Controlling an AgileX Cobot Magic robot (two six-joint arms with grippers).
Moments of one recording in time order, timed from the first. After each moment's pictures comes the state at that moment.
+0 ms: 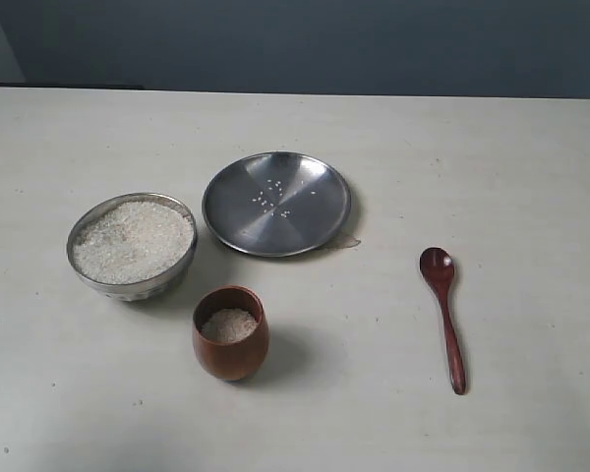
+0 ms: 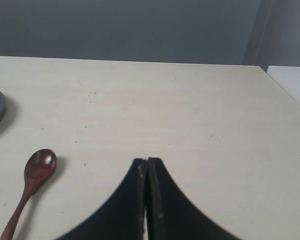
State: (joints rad) left arm 0.04 0.00 -0.01 -0.02 0.34 0.02; right arm -0.05 0.00 -0.04 -0.02 0.40 -0.02
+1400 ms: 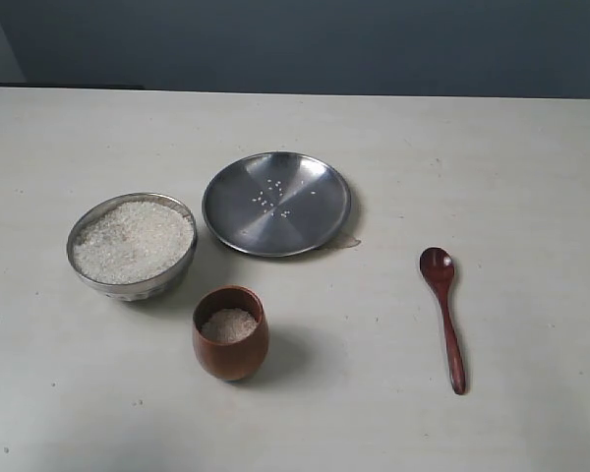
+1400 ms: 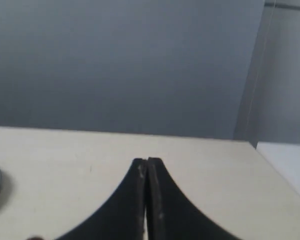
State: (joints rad) left arm 0.04 0.00 -0.01 -0.02 0.34 0.02; right arm -0.05 0.00 -0.04 -0.05 0.11 -0.02
